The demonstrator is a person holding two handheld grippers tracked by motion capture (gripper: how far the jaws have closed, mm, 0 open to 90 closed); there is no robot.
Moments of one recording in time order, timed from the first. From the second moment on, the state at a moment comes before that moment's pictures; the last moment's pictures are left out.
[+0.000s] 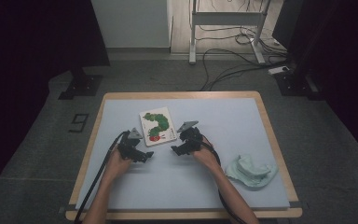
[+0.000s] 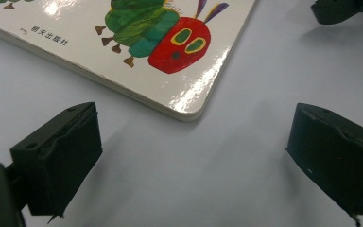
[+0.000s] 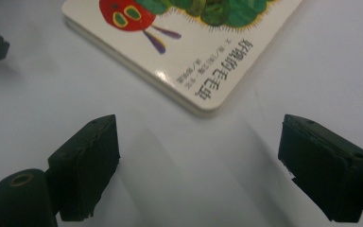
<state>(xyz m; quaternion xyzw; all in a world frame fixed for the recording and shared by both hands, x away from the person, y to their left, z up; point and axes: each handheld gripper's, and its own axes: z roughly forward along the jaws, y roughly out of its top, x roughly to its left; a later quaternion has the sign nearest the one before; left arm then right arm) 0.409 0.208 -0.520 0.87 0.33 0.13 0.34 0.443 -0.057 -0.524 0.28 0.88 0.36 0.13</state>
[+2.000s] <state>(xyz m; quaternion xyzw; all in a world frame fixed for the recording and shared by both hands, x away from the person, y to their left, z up) 0.366 0.187 -0.525 0.88 0.31 0.06 0.36 0.400 -0.060 -0.530 0.24 0.88 0.39 0.08</state>
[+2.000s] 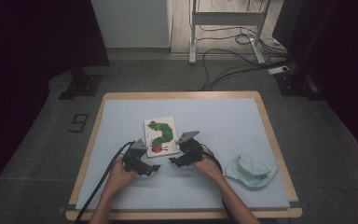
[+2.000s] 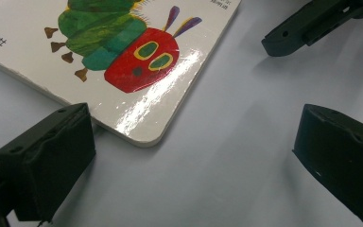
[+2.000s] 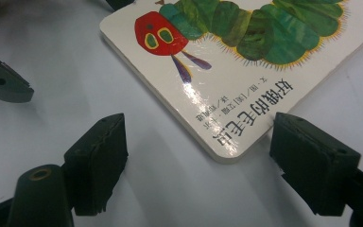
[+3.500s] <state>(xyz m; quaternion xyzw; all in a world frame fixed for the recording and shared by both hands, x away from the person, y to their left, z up) 0.344 0.188 -0.506 0.86 0.33 0.02 0.40 0.321 -0.092 -0.527 0.24 0.88 0.38 0.10</state>
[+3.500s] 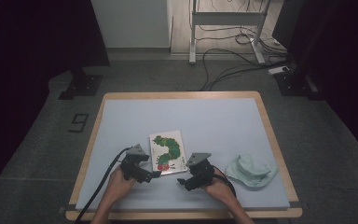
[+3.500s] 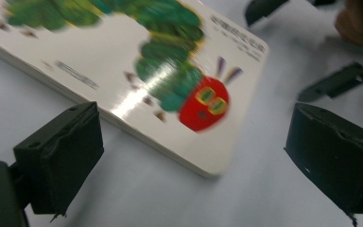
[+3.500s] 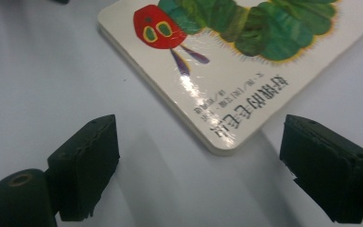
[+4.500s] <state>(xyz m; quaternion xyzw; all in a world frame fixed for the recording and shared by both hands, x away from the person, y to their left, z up) 0.441 0.154 -0.491 0.90 0.27 0.09 0.32 0.322 -0.100 -0.532 0.28 0.87 0.40 0.10</state>
